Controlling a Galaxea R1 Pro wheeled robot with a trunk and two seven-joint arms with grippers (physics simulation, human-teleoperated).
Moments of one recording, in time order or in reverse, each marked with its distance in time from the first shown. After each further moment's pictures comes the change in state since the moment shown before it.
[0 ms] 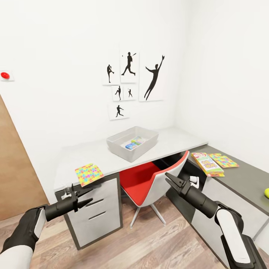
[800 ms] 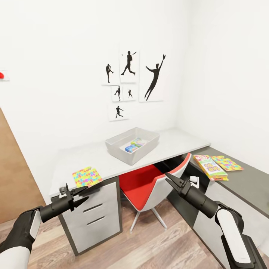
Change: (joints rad) left arm 0.000 0.001 0.086 0.000 -0.002 -0.001 0.001; right arm 0.000 -0.002 -0.001 0.001 -0.002 0.002 0.003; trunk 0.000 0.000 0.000
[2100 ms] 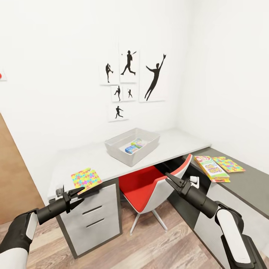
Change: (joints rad) left arm 0.000 -0.003 0.083 0.001 0.002 0.003 0.116; right arm 0.000 0.001 0.000 0.000 -0.002 0.000 0.000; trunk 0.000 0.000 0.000
